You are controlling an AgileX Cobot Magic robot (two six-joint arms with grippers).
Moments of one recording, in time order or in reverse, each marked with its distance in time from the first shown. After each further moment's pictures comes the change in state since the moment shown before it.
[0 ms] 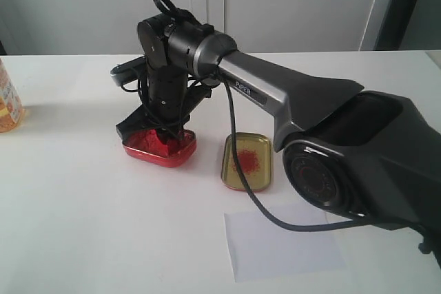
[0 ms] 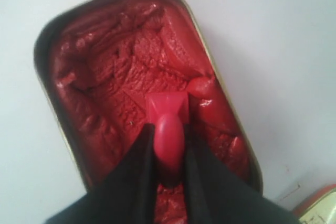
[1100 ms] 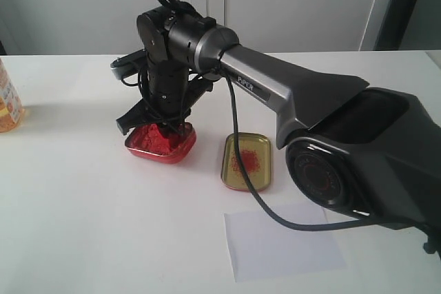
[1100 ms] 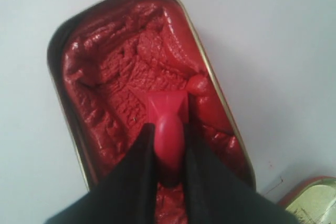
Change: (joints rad) left arm 0.000 0.000 0.000 0.000 0.000 0.000; right arm 0.000 -0.017 0.000 -0.024 0.000 0.010
